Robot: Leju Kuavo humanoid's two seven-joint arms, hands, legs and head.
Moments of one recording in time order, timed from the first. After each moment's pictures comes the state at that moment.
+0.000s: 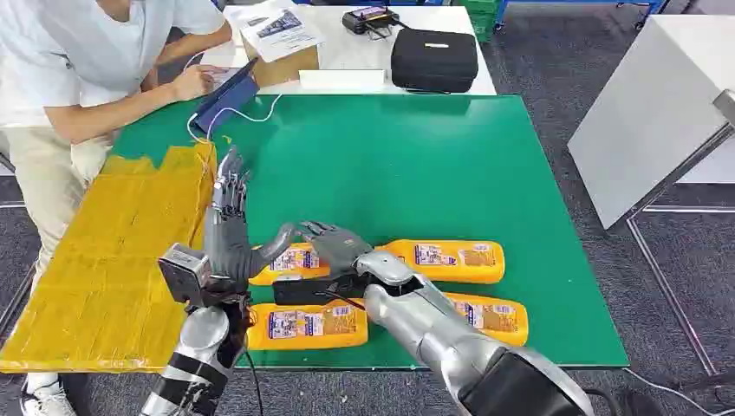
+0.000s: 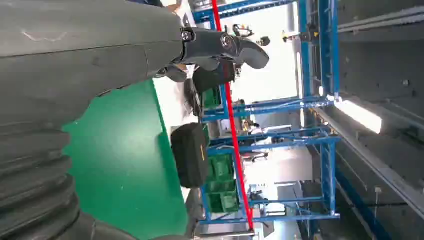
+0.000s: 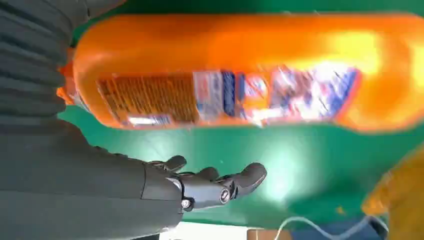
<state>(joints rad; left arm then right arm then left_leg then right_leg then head) -0.27 -0.17 -0.29 -1.35 -0.09 0.20 -0.55 -0.75 0.31 0.74 -0.40 0.88 -0.08 -0.13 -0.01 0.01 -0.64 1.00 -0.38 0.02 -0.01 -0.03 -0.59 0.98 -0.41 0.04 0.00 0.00</state>
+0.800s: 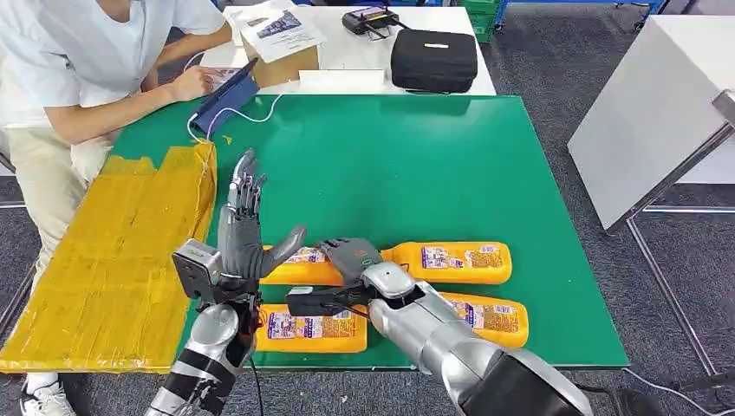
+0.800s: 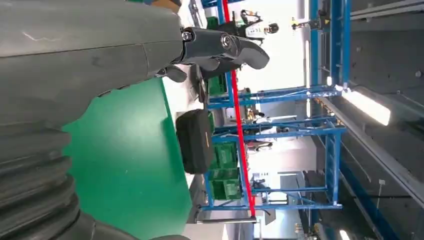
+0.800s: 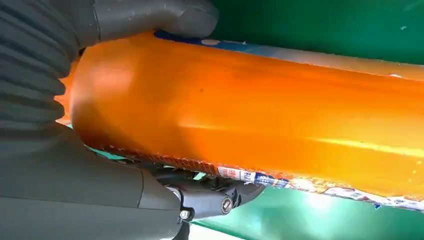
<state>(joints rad) -0.29 -0.18 -0.32 -1.29 -0.06 0.19 -0.55 -0.75 0.31 0.81 -0.31 0.98 -0.11 0.02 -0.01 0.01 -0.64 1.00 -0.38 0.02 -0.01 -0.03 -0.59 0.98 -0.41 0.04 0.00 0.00</state>
